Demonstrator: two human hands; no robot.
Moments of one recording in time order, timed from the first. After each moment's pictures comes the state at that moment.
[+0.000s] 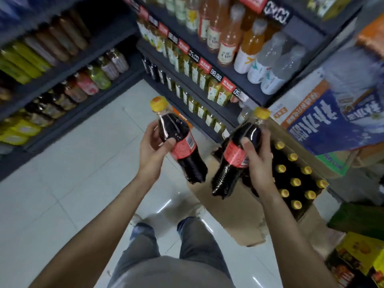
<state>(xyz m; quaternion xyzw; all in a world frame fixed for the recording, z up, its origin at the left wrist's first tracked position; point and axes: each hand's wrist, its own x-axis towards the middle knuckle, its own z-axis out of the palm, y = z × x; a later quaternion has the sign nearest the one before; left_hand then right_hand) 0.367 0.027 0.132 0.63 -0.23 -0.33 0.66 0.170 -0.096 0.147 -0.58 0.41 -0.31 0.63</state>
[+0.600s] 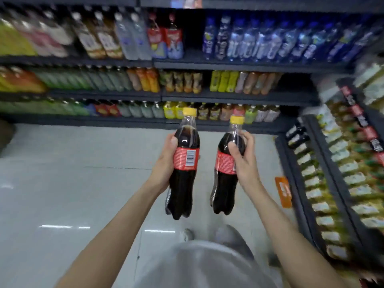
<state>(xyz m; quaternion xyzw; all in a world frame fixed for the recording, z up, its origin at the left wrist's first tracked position) 0.599 0.438 0.185 0.64 0.03 -0.17 0.75 0.565 0.245 0.193 -0.74 0.08 -0.07 0.67</state>
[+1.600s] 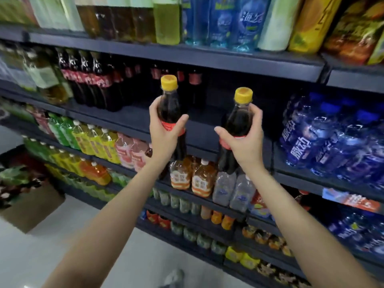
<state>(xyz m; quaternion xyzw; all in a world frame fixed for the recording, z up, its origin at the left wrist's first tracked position) 1.238 0.778 0.331 0.69 -0.05 0.44 0.57 1.248 0.588 0.345 -0.74 -0.21 -0.27 0.58</state>
